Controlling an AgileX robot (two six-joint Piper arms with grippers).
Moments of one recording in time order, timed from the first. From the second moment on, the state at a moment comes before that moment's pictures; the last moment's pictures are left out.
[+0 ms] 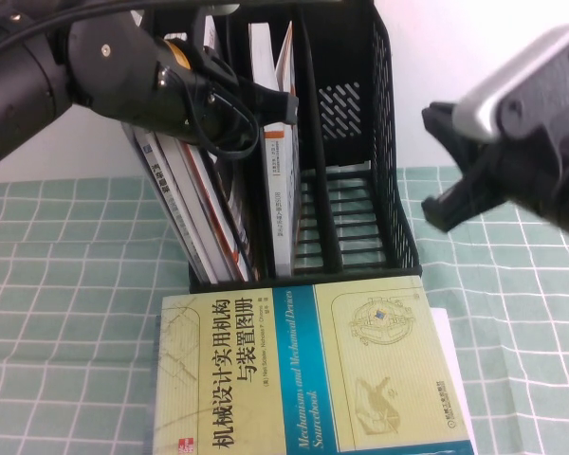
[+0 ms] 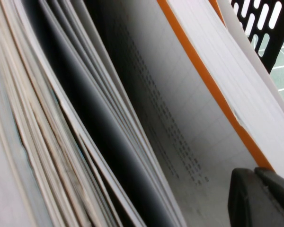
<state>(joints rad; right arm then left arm) 0.53 1.35 -0.86 -0.06 -0.21 -0.23 -0.46 1.62 -1.51 -0.12 0.70 -0.18</state>
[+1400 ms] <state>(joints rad) 0.69 1.99 -1.04 0.04 -0.78 -0.08 -0.46 1.62 -1.51 -0.16 0.70 -0.22</state>
